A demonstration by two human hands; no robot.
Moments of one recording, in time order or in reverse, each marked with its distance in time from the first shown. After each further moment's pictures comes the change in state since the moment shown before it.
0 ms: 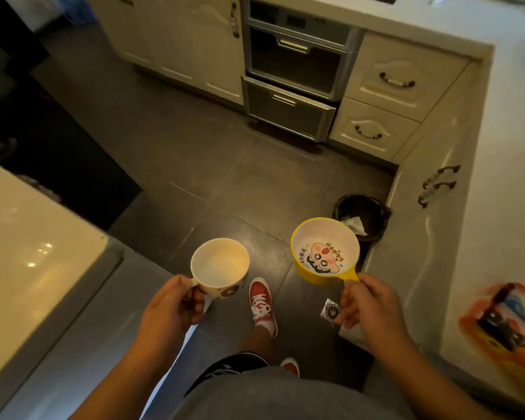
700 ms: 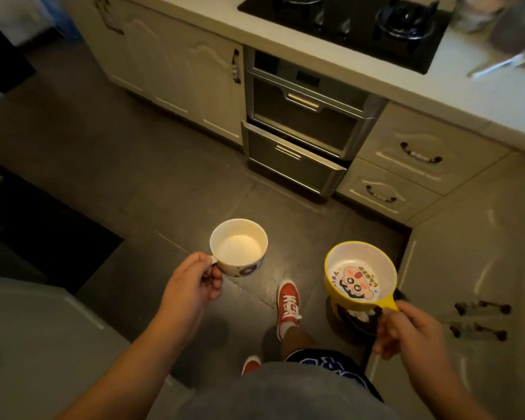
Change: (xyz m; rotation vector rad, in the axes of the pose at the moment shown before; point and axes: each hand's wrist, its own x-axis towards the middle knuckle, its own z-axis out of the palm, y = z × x) left_hand 0.309 0.182 0.149 -0.110 -0.134 0.080; right_hand 0.292 -0.156 -0.011 -0.034 0.068 0.069
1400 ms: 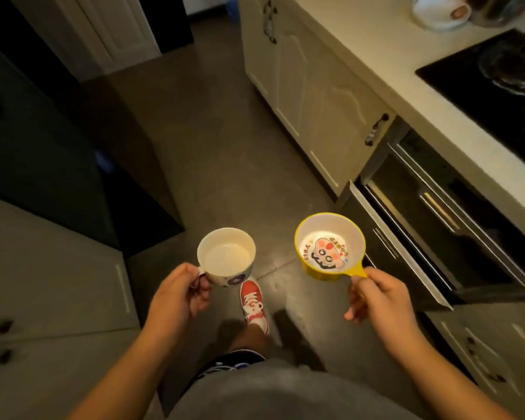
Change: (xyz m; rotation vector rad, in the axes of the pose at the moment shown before) left_hand 0.180 0.118 -0.074 -0.214 0.543 0.014; right_hand 0.278 -0.255 0.255 -0.178 -0.641 -0.255
